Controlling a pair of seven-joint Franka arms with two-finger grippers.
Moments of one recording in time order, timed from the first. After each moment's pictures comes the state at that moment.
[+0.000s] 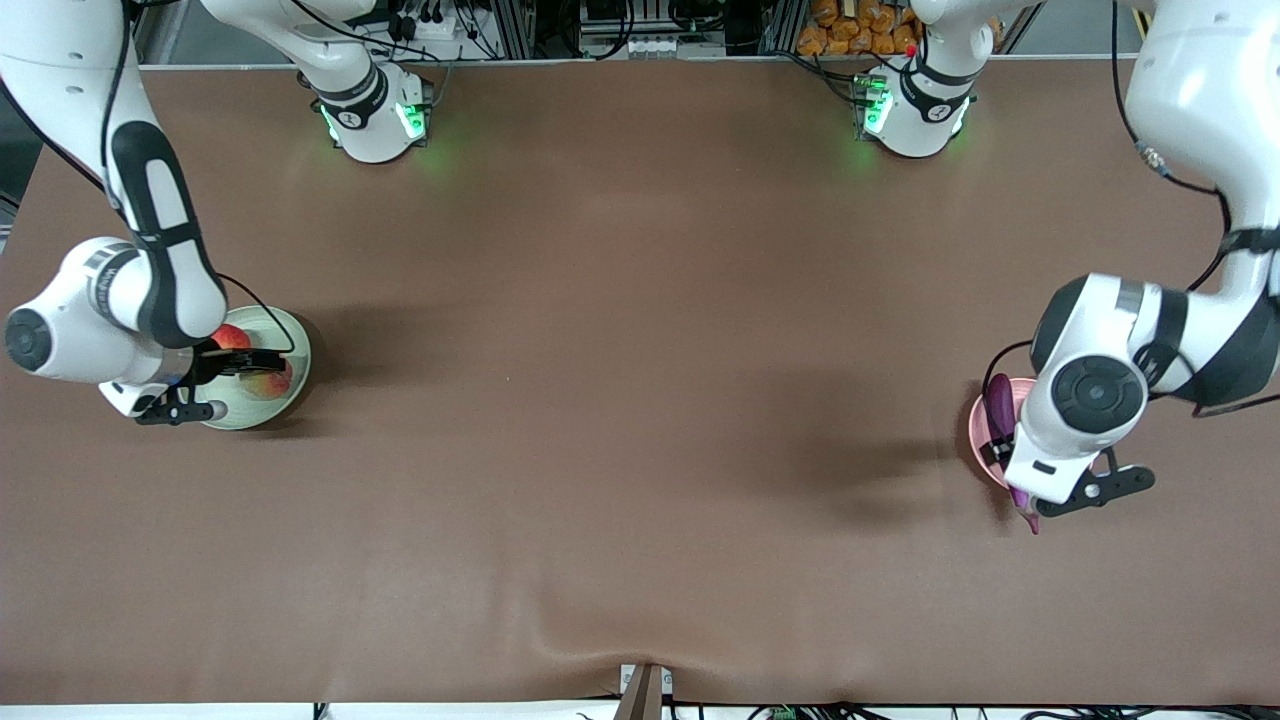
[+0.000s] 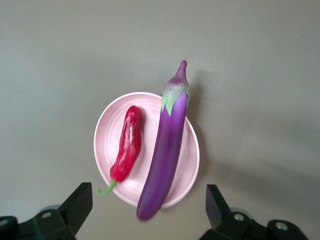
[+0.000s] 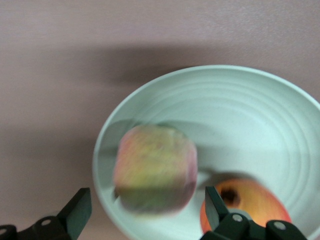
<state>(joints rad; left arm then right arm) 0.28 0.55 -0.52 -1.53 0.64 1.82 -0.73 0.10 0.42 -0.36 -1.97 0.25 2.05 -0.46</state>
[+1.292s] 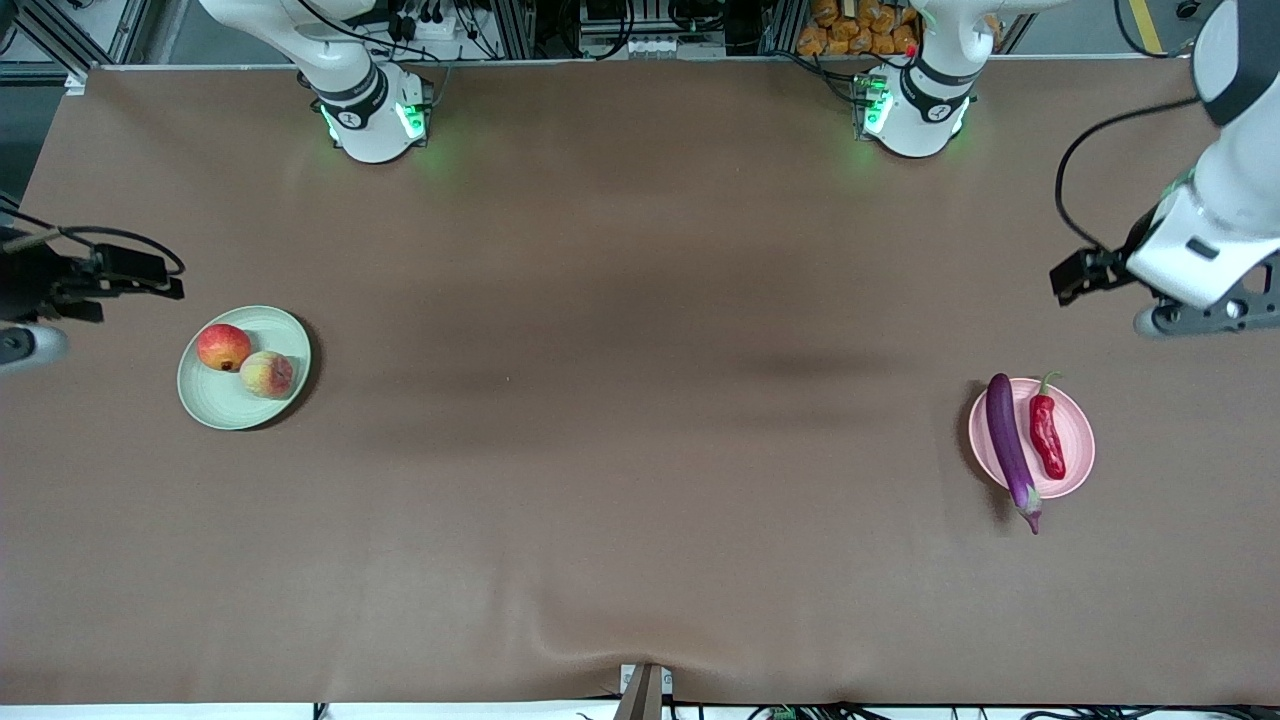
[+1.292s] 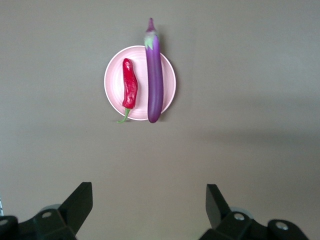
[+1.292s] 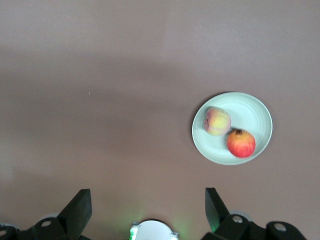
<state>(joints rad) 0.01 0.01 -0.14 -1.64 0.13 1.60 -0.13 0.13 0.33 -0.23 -1.08 0.17 1.18 -0.19</state>
